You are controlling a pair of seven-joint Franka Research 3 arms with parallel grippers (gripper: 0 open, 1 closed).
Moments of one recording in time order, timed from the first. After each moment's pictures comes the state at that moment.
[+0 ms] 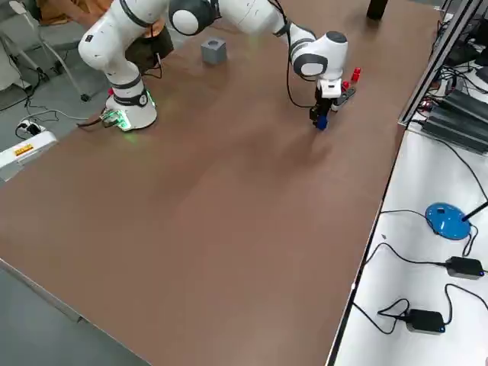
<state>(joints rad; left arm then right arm) -0.12 0.26 -0.19 -1.53 0.13 1.93 -0.26 0.29 0.87 0.19 -1.37 -0.16 2.29 0.81</state>
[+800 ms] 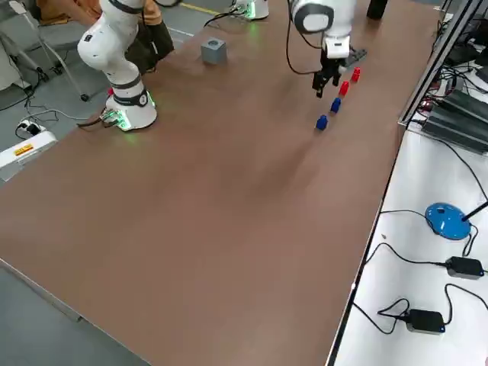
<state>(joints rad) -0.04 -0.09 -0.17 -1.56 0.00 1.62 -0.12 0.24 0.51 0.19 -1.50 -0.15 2.11 0.81</state>
